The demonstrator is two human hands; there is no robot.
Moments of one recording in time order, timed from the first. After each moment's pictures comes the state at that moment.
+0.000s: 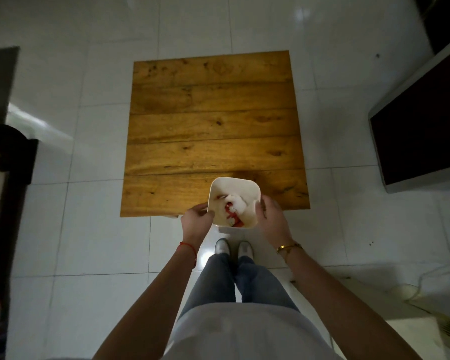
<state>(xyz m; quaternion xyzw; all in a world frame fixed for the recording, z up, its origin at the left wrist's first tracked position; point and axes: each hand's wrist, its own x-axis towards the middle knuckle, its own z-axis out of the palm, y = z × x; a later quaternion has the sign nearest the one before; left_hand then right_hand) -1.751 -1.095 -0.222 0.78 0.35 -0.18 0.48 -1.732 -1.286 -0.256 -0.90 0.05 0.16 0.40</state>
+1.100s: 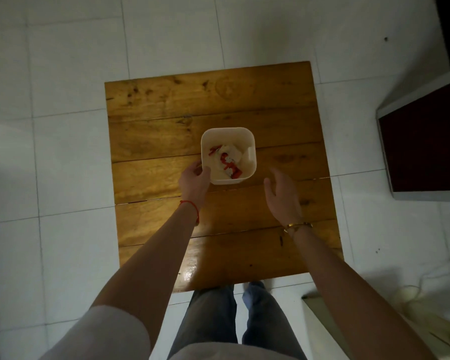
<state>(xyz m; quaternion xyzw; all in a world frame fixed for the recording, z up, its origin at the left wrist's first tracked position) -1.414 -0.984 -0.304 0.75 0.36 -0.14 0.53 -1.448 -1.193 -0.303 -0.94 0.09 0.17 0.29</state>
